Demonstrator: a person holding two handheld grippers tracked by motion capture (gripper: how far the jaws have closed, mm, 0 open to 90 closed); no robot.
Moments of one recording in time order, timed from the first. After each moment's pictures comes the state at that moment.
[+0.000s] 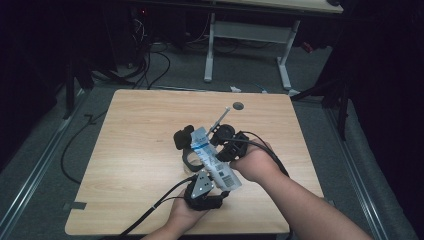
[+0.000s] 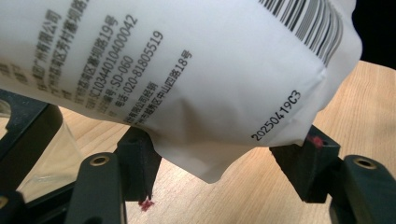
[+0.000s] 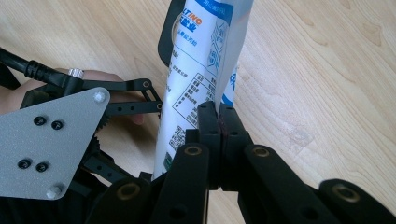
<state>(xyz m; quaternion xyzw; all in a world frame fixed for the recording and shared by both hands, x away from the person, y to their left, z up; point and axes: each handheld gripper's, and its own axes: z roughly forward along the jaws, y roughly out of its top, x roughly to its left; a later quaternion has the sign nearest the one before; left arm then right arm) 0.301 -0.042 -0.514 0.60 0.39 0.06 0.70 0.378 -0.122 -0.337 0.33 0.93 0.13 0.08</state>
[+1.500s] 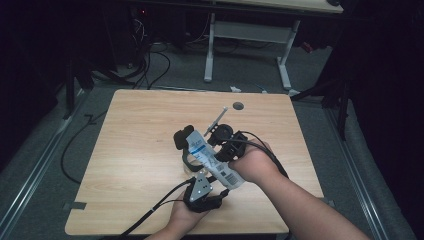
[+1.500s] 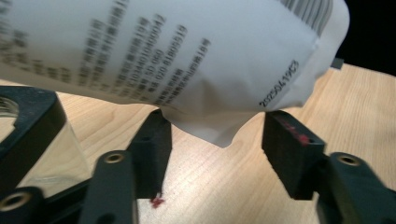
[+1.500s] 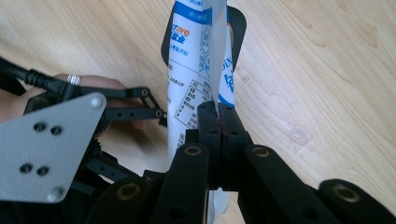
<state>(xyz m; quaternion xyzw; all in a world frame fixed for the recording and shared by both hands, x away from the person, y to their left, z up) 0.298 -0.041 -0.514 0.58 0.38 0.07 0.72 0.374 -0.116 -0.331 0.33 0.93 0.13 0.09</state>
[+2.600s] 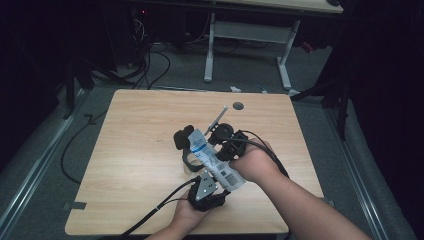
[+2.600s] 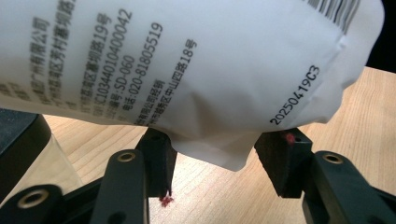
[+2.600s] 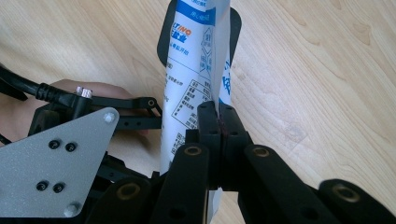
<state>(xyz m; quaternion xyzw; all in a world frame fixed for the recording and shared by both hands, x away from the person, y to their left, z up) 0.298 -0.053 -0.512 0.59 0.38 0.07 0.71 0.375 -0.117 -0.328 0.33 0.93 0.12 0.09</state>
